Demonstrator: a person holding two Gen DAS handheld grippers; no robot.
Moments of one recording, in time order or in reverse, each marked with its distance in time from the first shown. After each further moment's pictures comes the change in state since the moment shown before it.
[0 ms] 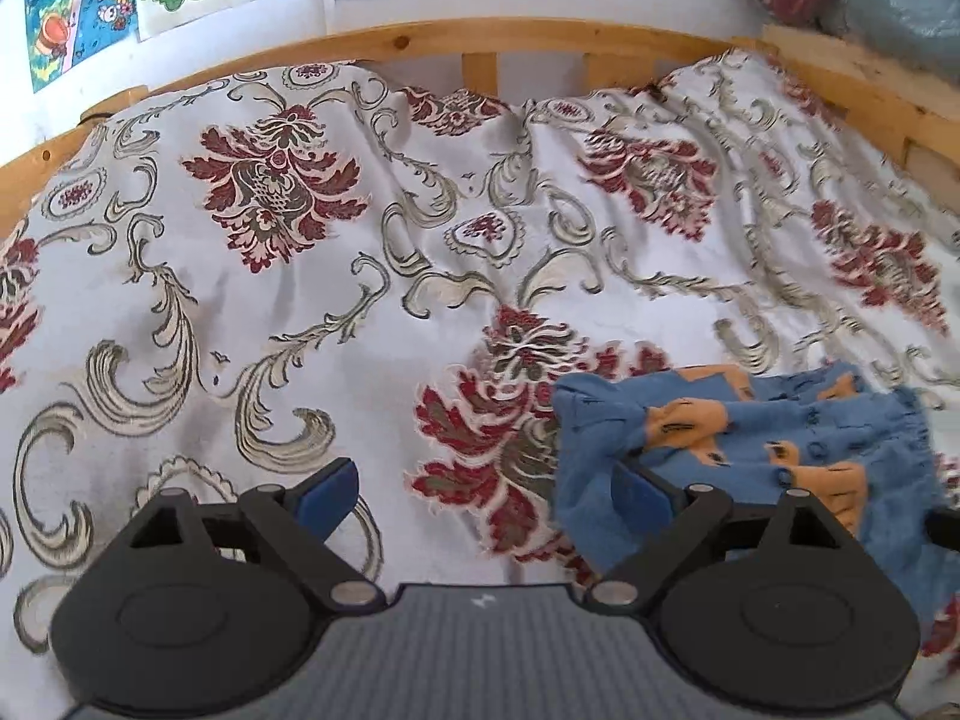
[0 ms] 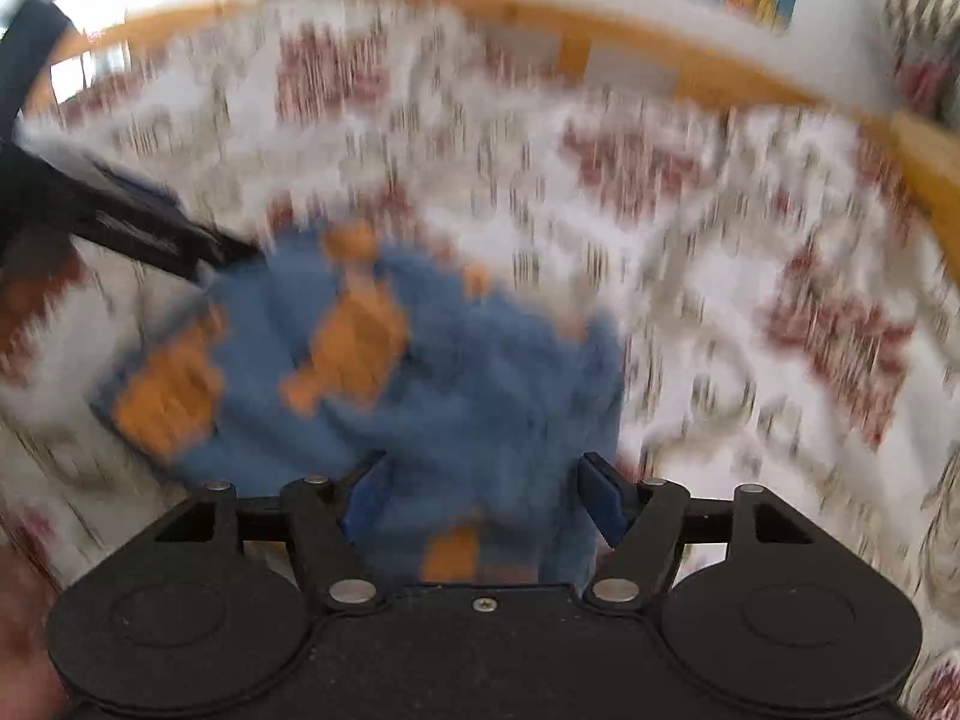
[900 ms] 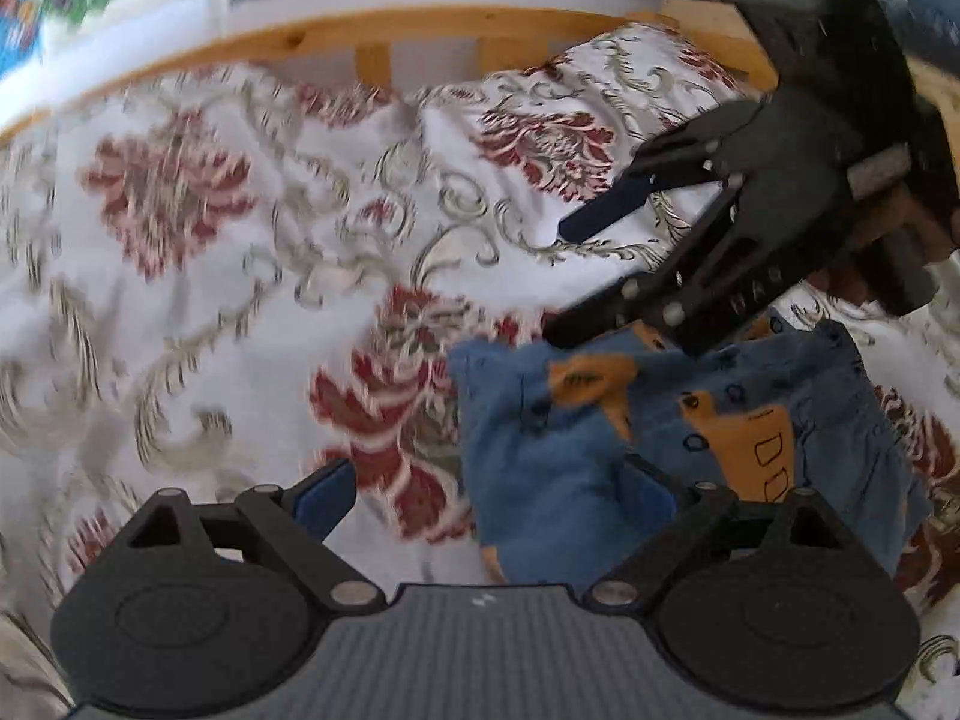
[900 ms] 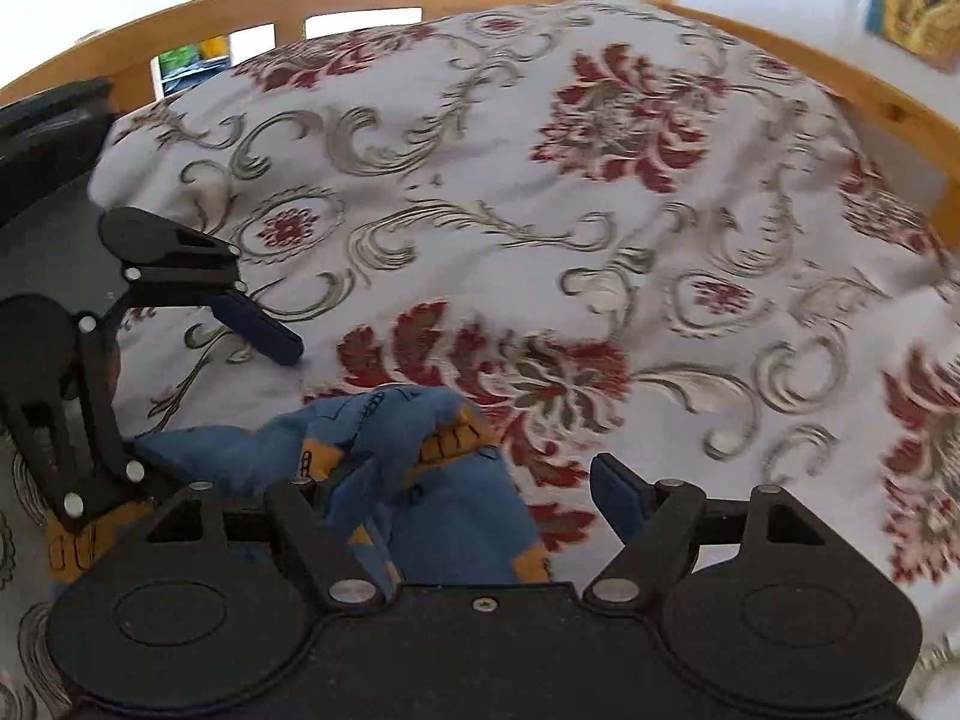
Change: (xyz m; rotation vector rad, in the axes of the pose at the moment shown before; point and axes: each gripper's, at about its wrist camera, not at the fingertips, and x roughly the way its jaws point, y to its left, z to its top) left arm 0.016 -0.012 -0.016 0.091 0.018 -0.167; right arm 0.128 -0.002 0.152 -0.540 -0.072 0.639
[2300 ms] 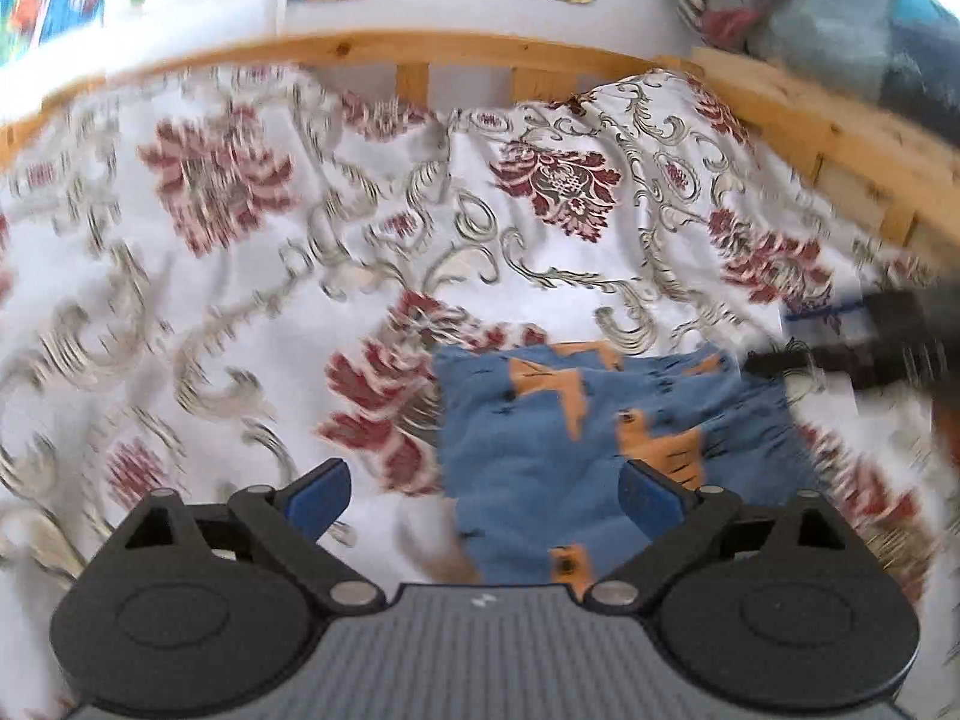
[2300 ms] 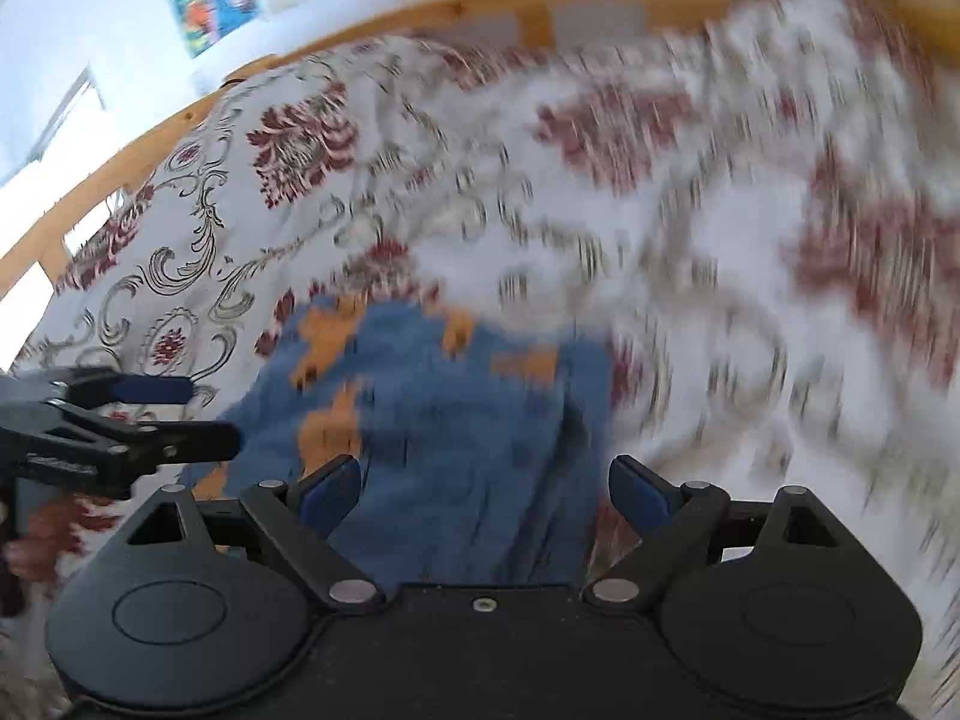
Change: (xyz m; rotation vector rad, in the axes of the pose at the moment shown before) left arm -0.052 -0.012 -0.002 -0.116 -0.011 -0.020; right arm -0.123 0.088 -0.113 0.856 -0.091 -0.361
